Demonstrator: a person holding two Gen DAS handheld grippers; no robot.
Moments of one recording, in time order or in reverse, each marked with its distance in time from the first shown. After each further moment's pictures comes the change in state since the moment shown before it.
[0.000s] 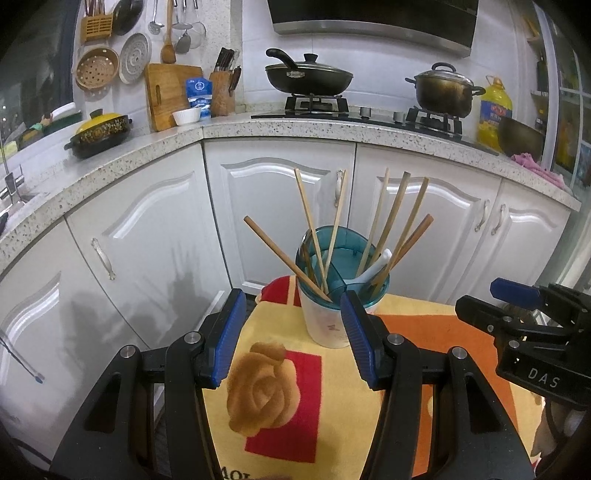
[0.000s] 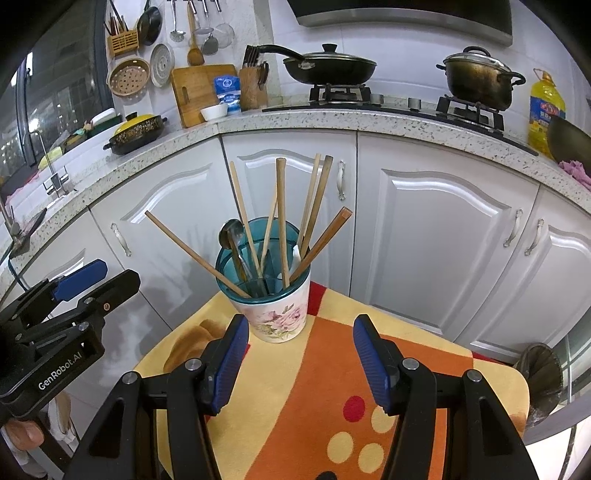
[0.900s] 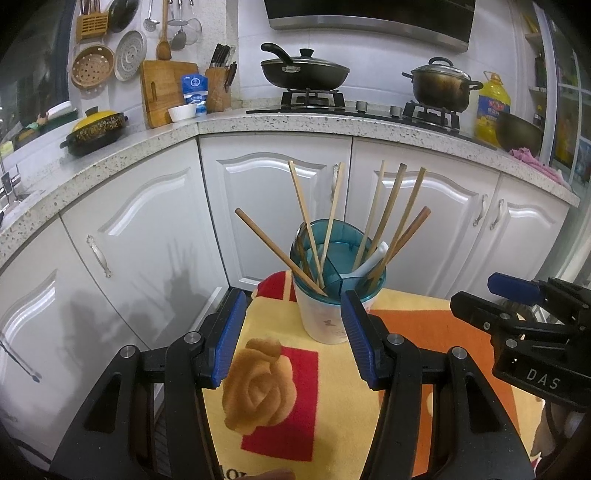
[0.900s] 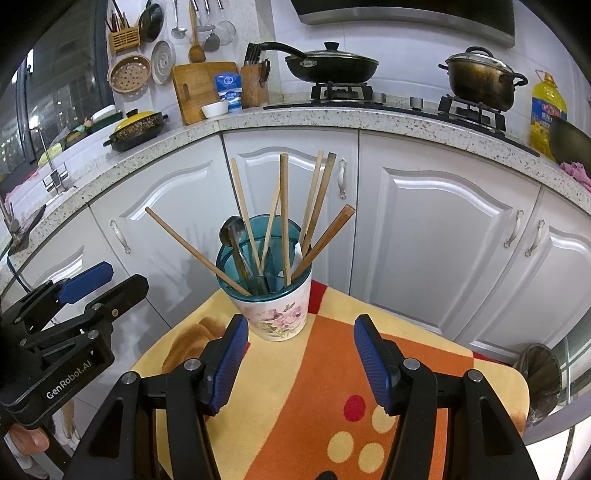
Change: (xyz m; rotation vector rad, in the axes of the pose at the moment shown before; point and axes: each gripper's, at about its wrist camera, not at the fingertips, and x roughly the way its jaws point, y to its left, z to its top) left arm 0.007 -0.003 -0.003 0.012 0.013 -0.010; right arm 0.003 0.001 0.001 -0.009 0.009 -0.002
